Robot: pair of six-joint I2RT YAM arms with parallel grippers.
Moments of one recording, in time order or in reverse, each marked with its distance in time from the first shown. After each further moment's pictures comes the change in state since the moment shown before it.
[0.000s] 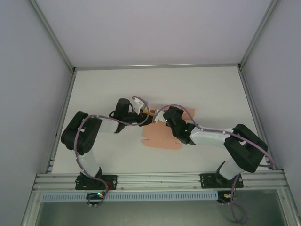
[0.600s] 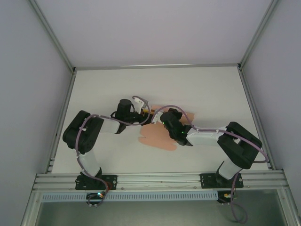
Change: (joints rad) left arm -0.021 0.031 0.002 0.063 -0.092 -0.074; right arm 0.035 0.071 -0.001 0.048 0.092 0.060
